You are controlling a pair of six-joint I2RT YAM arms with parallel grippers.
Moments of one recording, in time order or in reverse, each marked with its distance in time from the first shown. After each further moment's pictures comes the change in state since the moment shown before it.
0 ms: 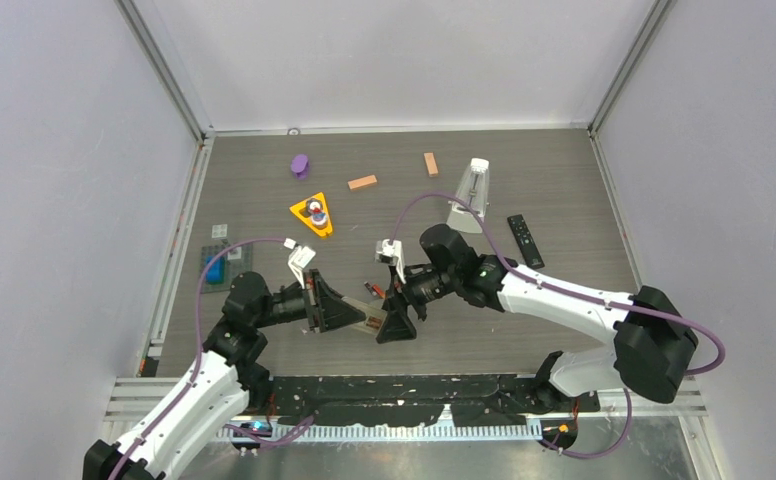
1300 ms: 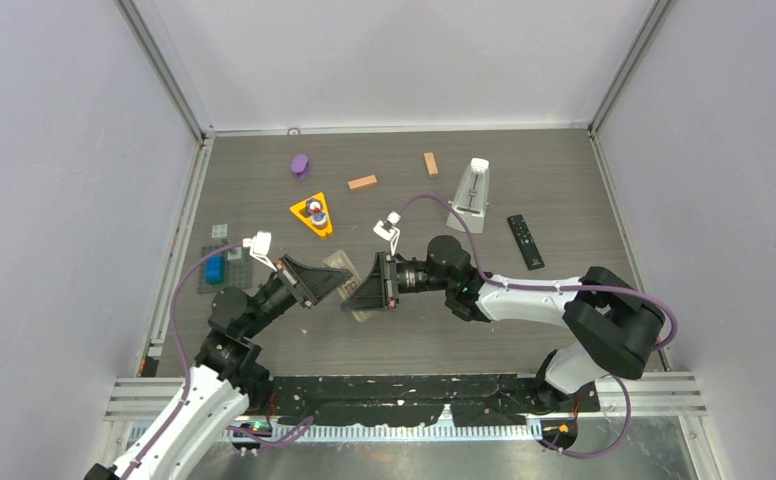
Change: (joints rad) left arm -0.003 -0.145 -0.019 0.087 -0.433 -0.366; right arm 0.042 0.172 -0.145 0.930 0.083 0.923
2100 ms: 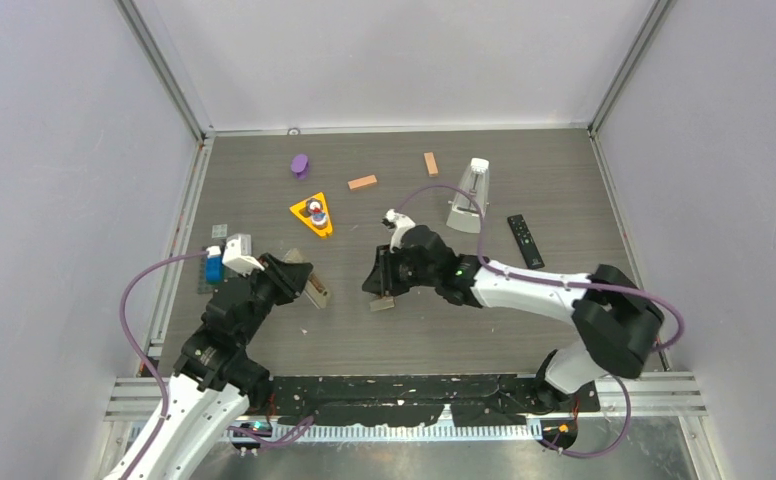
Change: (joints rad) left arm -0.002 -0.067 0.196 -0.628 -0.546 0.385; right arm -0.020 -0.036 0.138 -0.695 0.500 -0.371
